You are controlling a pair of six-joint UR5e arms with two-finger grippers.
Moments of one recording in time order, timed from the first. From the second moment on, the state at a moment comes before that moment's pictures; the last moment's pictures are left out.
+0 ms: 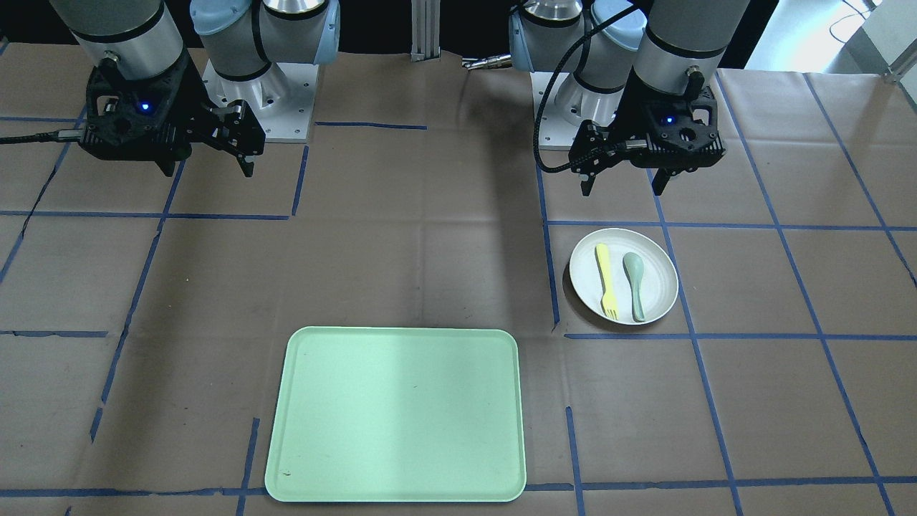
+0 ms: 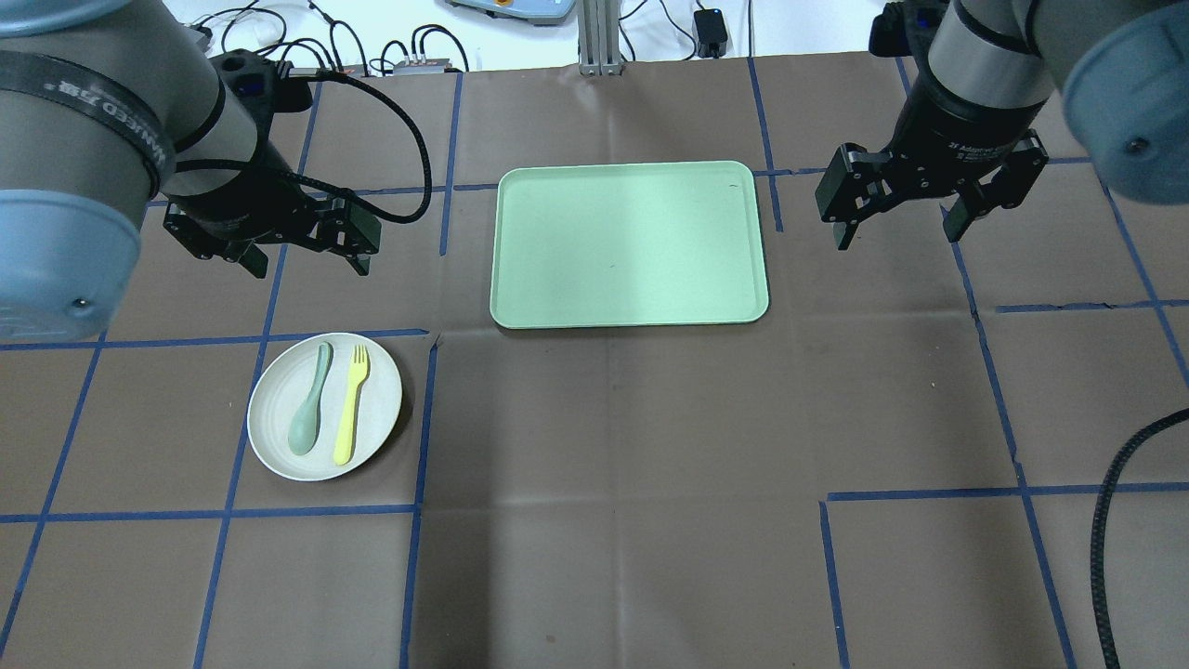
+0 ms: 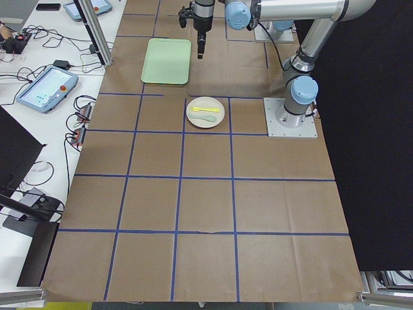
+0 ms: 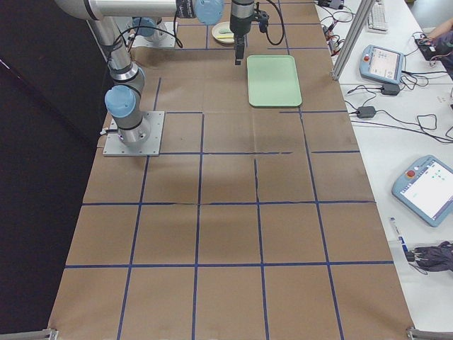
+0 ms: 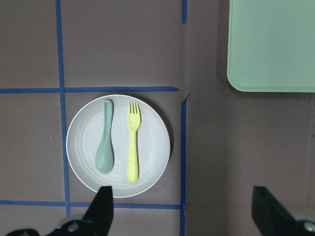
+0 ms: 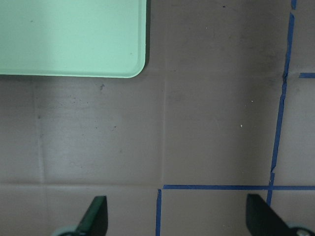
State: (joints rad) left arm -1.56 -1.48 -1.74 -1.41 1.61 0.01; right arm 1.56 -1.60 1.60 -1.53 -1.58 -0.03
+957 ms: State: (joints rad) left arm -1.57 -1.46 -1.73 -1.41 1.62 0.00; right arm 1.56 -1.60 1.60 -1.53 -1.58 -0.03
